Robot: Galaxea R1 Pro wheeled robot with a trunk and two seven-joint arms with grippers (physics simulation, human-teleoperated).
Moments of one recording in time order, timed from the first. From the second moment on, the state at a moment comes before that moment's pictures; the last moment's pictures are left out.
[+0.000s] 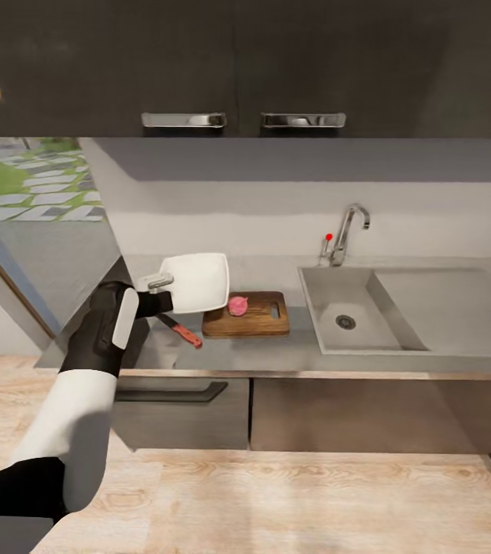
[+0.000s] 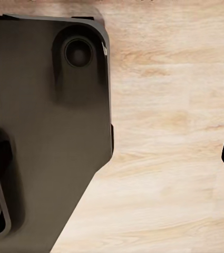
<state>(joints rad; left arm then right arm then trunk) -1.03 -0.06 0.14 -1.05 0.18 1.00 0.12 -0.09 0.03 -0.12 -0.03 0.12 -0.24 -0.18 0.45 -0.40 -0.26</state>
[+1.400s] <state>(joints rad) -1.02 -0.06 0.14 -1.00 0.18 1.00 0.12 -0.09 0.03 -0.12 -0.03 0.12 -0.24 -0.18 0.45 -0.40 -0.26</state>
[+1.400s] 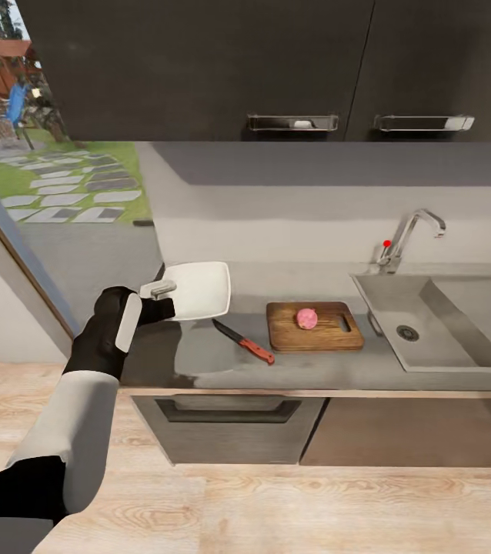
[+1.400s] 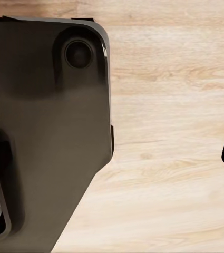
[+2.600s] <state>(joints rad) -1.01 -0.03 0.13 -1.00 0.15 1.00 0.12 -0.09 0.03 -0.12 -0.03 0.12 -0.24 -0.18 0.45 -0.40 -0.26</state>
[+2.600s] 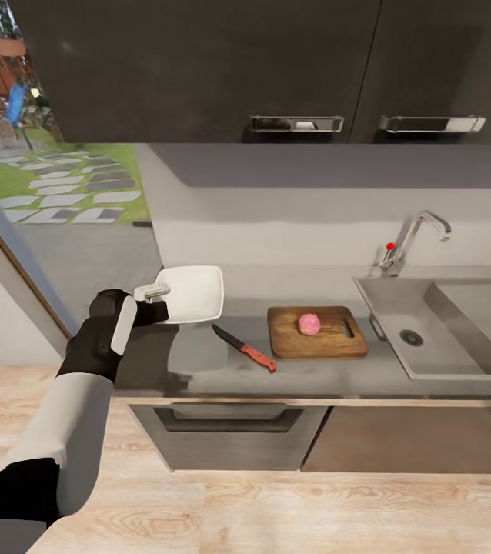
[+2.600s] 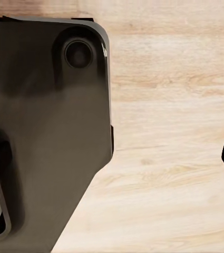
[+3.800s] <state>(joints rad) -1.01 -0.03 0.11 -0.94 0.15 1.00 0.12 -0.09 0.03 -0.12 -0.03 0.12 -0.24 -0.18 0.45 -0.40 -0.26</state>
